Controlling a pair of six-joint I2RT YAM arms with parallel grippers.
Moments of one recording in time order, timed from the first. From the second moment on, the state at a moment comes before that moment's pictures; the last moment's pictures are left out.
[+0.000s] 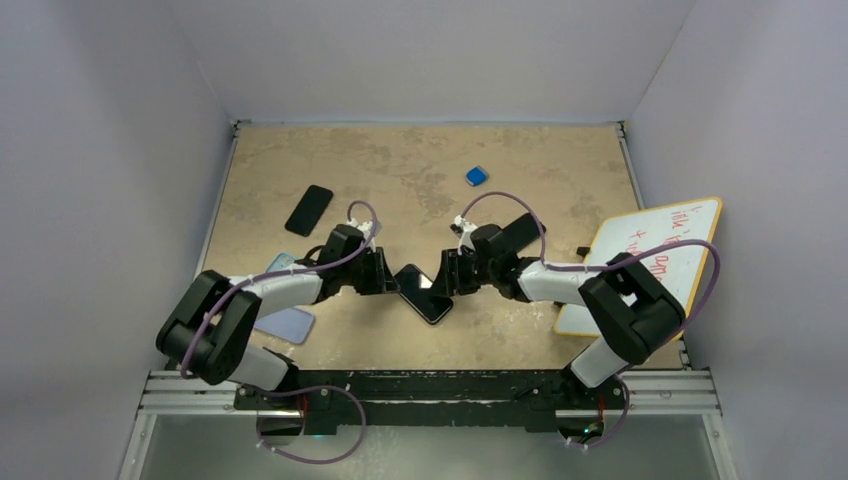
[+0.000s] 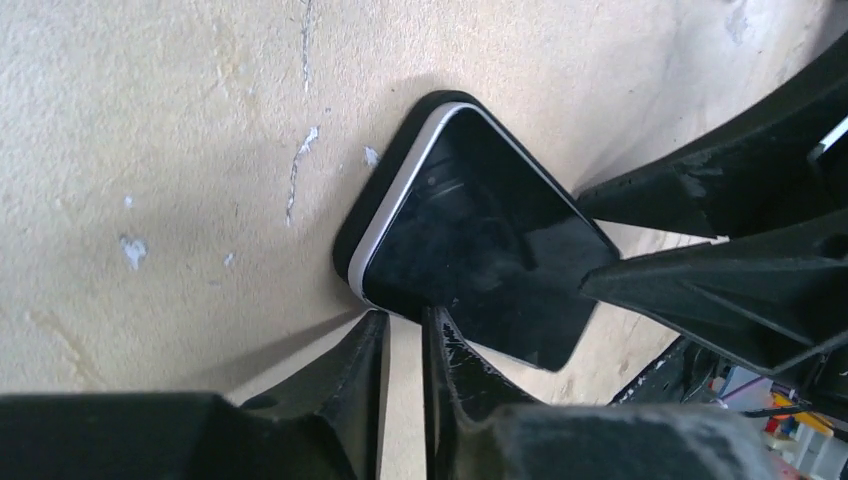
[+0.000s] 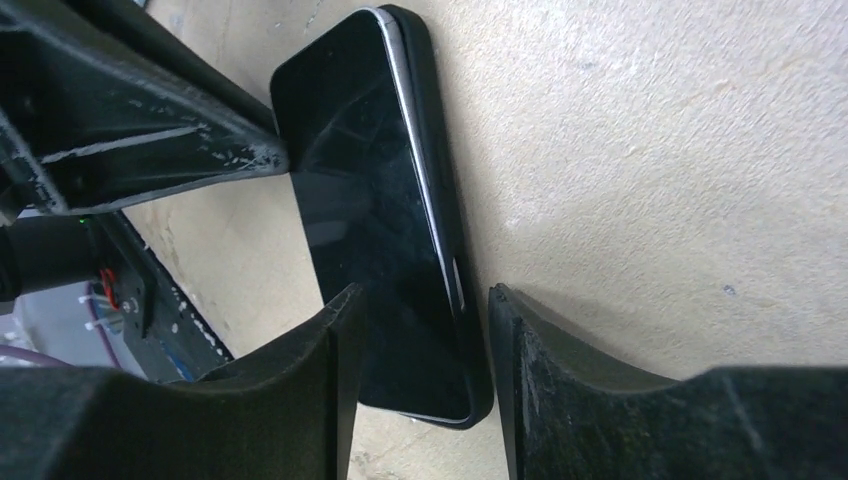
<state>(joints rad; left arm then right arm) -0.51 1.41 0.53 0.06 0.33 -0.65 0.66 1.58 0.65 0.16 -0.39 0.54</state>
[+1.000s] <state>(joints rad) -0.51 1.55 0.66 0.06 0.42 -0.59 0.77 1.40 0.50 0.20 -0.12 0.85</state>
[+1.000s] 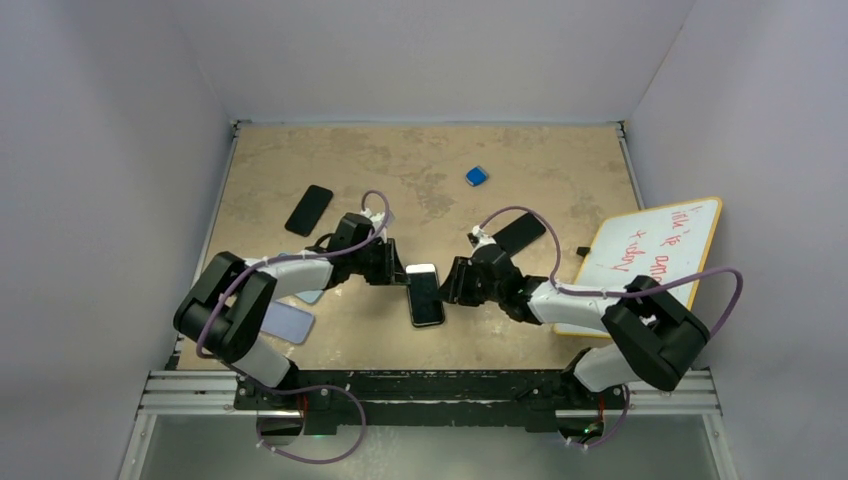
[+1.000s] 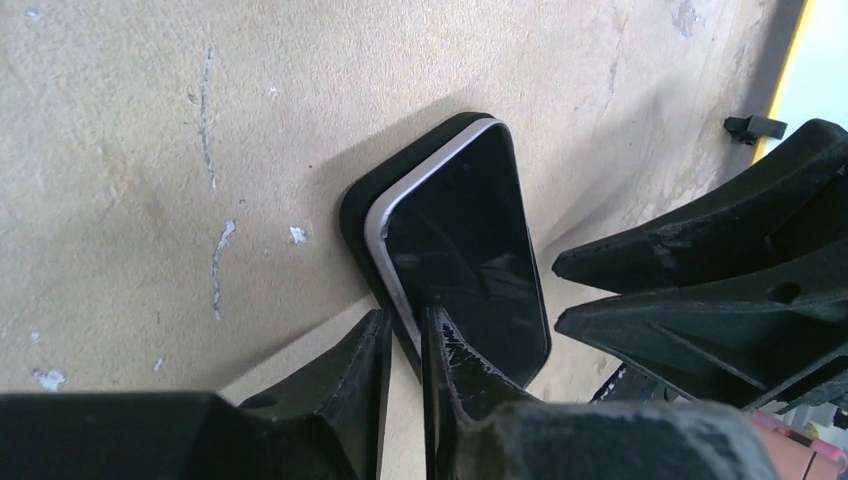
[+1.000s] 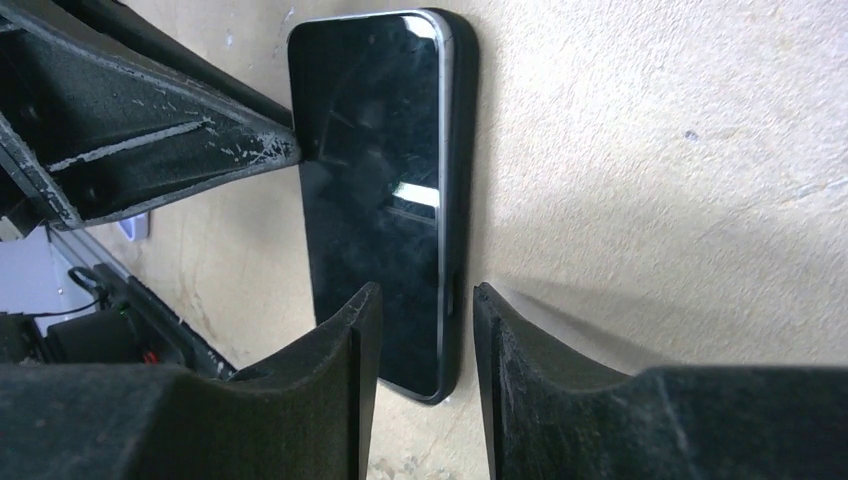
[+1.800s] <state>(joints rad) -0.53 1.60 0.57 0.27 0.49 -0.72 0.73 1.55 0.27 0.81 -0.20 1.06</state>
